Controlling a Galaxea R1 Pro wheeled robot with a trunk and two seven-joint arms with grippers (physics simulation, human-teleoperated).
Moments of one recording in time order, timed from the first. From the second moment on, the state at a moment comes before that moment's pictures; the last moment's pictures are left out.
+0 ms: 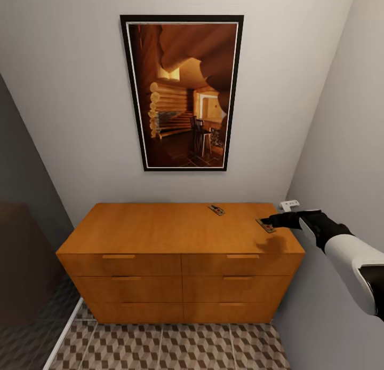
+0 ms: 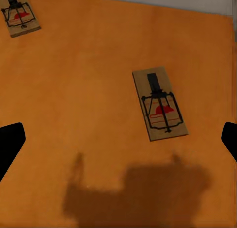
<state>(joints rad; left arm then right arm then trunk) -0.37 0.04 -0.50 0.01 0.60 -0.23 0.02 -1.19 -0.29 0.15 -0.23 0.02 0.33 0.42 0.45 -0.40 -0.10</state>
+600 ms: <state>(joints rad) -0.37 0.05 -0.50 0.01 0.60 -0.23 0.02 -1.19 -0.31 0.15 -0.19 0.02 0.31 0.42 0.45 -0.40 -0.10</state>
